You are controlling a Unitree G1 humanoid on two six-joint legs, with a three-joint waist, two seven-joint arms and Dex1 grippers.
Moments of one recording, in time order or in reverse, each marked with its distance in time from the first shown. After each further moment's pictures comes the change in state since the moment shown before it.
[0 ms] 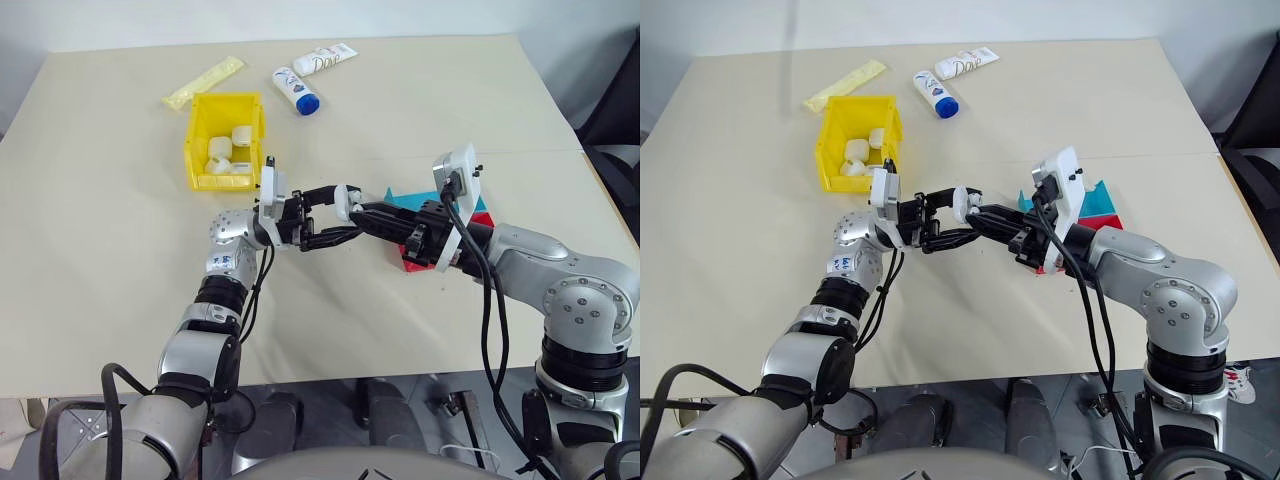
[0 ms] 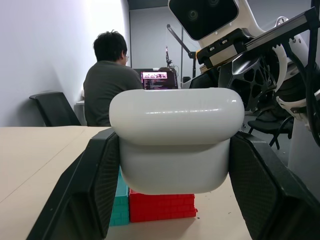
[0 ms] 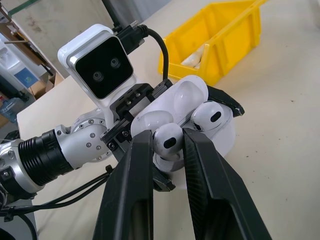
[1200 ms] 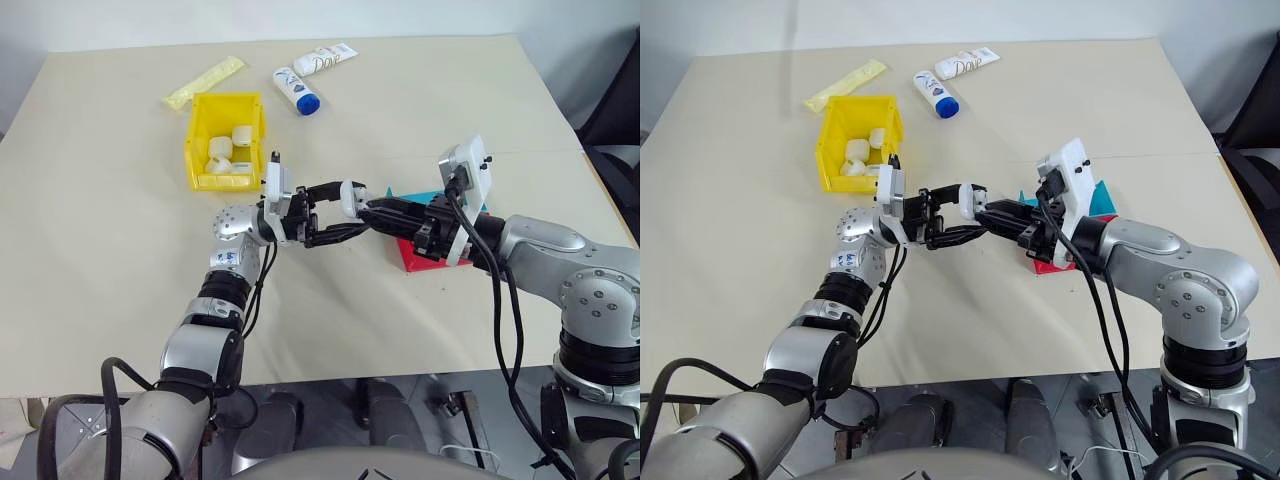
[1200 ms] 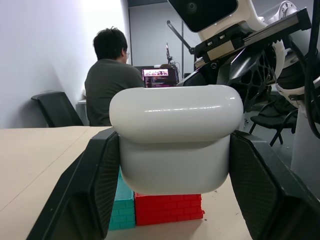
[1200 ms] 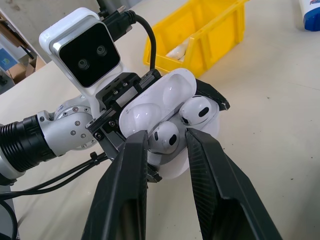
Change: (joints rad) left arm -0.036 -0.001 0.006 0.048 0.028 -0.040 0.022; right arm -0.046 -0.087 0.008 -0.002 0.024 0.014 -0.019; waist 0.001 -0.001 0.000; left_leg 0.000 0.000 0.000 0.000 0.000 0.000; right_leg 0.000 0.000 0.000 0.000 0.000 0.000
